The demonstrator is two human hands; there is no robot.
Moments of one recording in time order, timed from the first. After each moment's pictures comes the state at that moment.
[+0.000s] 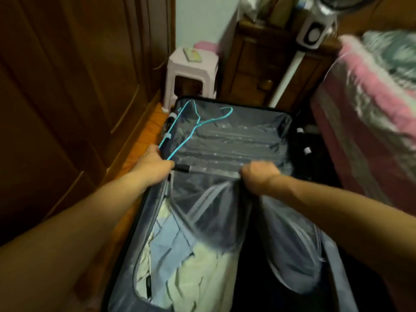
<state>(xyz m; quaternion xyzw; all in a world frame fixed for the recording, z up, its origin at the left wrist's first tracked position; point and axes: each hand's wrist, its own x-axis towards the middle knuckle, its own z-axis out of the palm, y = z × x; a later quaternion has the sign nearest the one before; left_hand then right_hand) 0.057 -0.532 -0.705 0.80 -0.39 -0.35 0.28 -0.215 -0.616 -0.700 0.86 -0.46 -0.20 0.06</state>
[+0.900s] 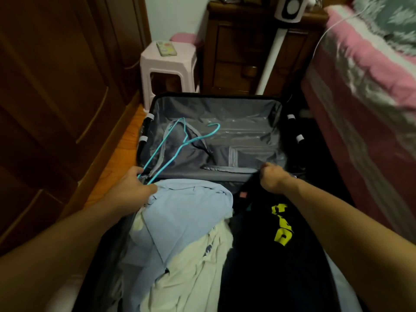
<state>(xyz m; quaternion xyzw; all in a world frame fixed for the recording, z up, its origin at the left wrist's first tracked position) 0.009 -0.542 -0.745 0.82 -0.40 -0.35 0.22 -0.342 -0.716 -0.815 0.77 -0.60 -0.17 -0.12</state>
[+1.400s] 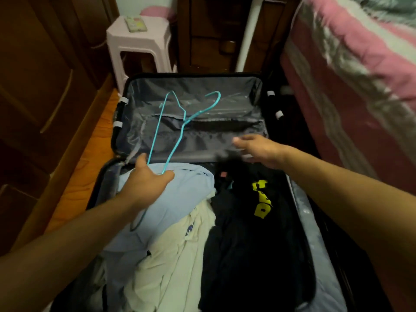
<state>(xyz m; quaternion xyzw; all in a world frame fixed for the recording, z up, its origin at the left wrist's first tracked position) -0.077 -0.541 -0.749 0.80 -0.39 -0.38 0.24 -0.345 -0.676 -0.751 0.57 -0.59 0.14 -0.55</state>
